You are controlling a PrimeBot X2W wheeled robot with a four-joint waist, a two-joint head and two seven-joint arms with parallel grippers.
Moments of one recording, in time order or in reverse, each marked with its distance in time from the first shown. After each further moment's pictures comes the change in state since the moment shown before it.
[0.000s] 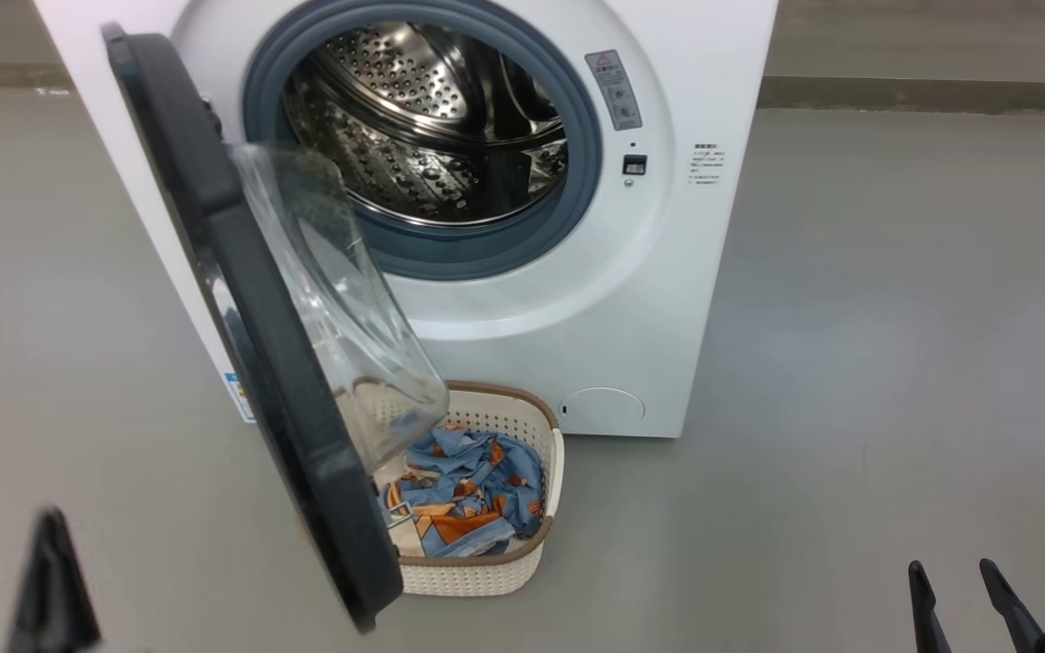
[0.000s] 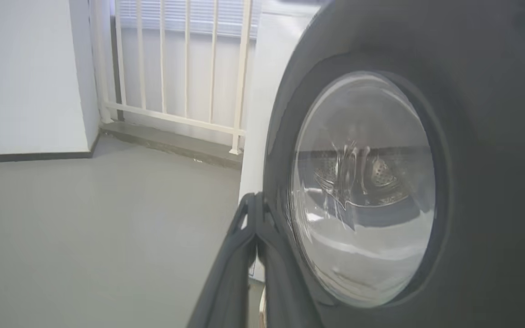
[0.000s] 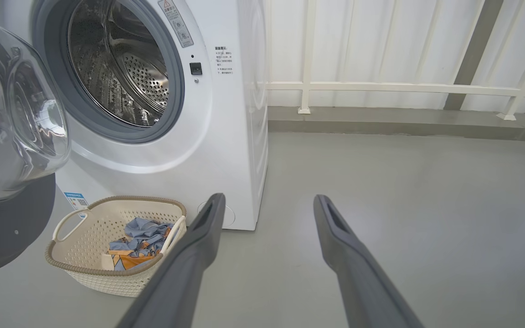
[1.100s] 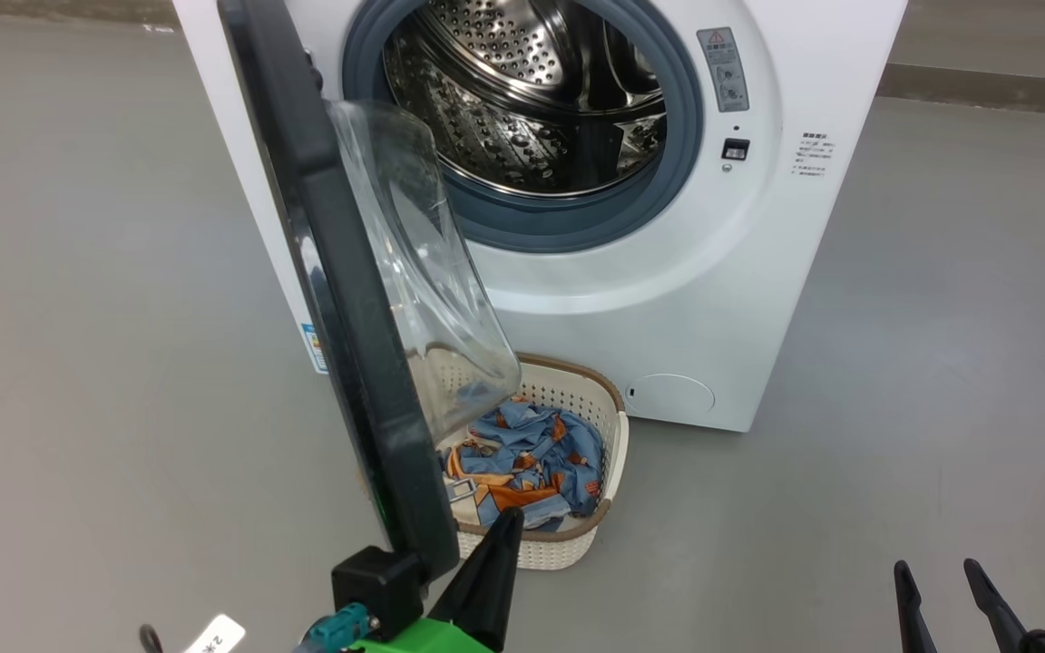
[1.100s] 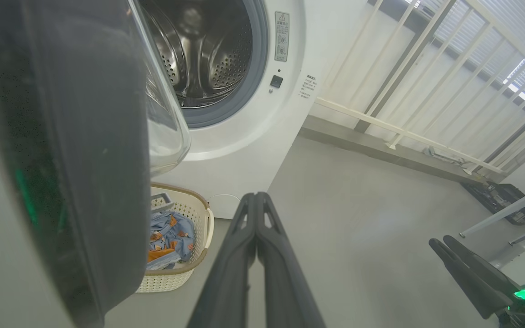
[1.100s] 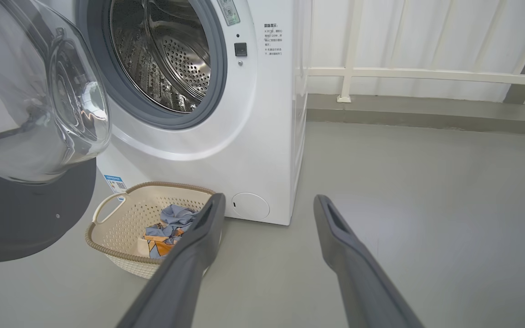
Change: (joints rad) left arm -0.133 0.016 -0.780 -0.117 -0.261 0.185 0.259; right arm -0.006 0.013 0.007 0.015 0.003 0.000 0.000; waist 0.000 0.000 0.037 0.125
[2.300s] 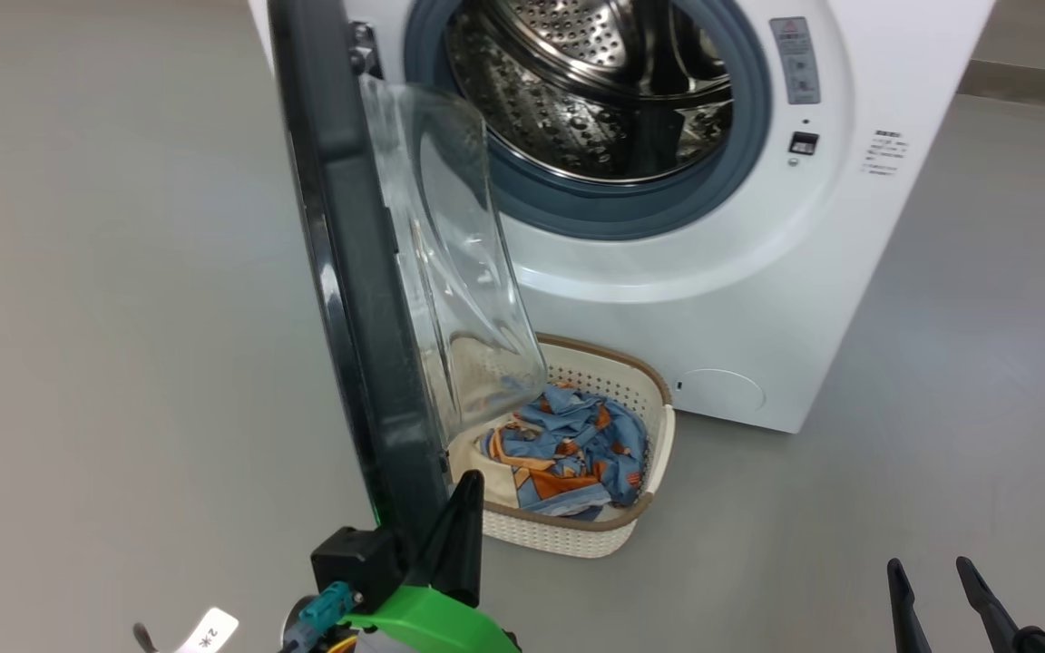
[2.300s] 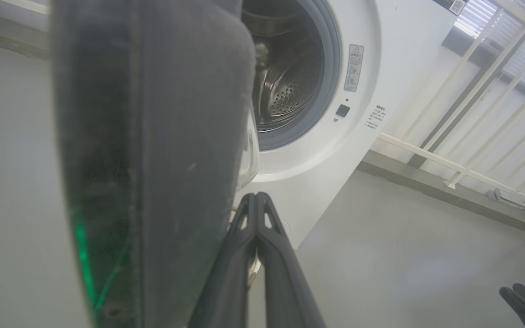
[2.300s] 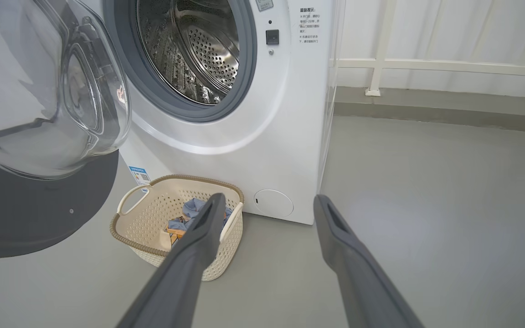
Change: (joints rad) left arm -0.138 -0.016 -0.033 0.276 -0.087 0.165 -0.251; right arm -0.015 0.000 0.013 0.015 0.009 0.000 0.000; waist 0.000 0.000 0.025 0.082
